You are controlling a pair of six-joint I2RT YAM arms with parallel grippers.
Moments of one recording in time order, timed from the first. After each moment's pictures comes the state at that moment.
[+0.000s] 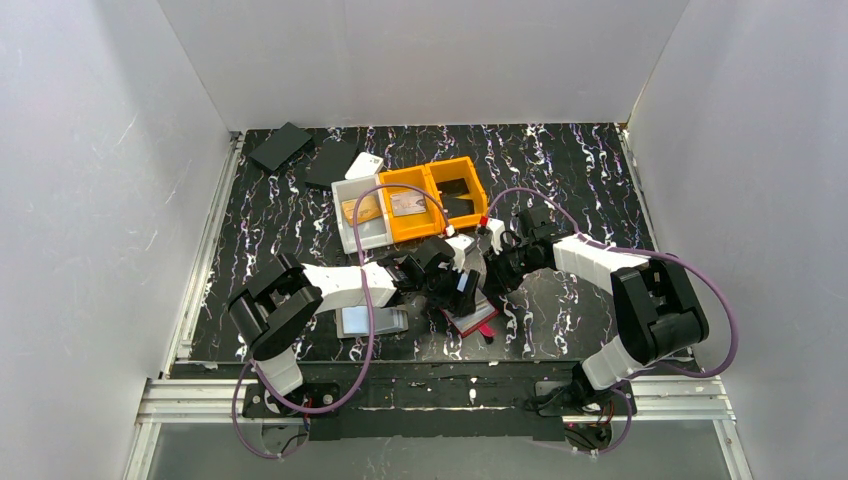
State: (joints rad) left arm -0.95 1.73 0.92 -0.01 0.15 -0.42; right arm 0.39 1.54 0.80 -0.41 -0.73 -0.29
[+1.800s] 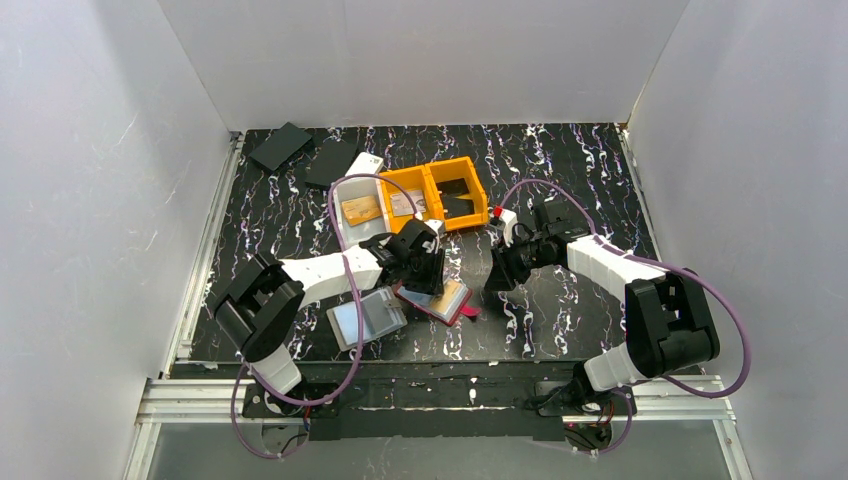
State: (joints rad) left arm -0.82 1.67 0.98 -0.27 0.10 -0.54; right arm 0.32 1.46 0.80 -0.43 -0.79 -0.30
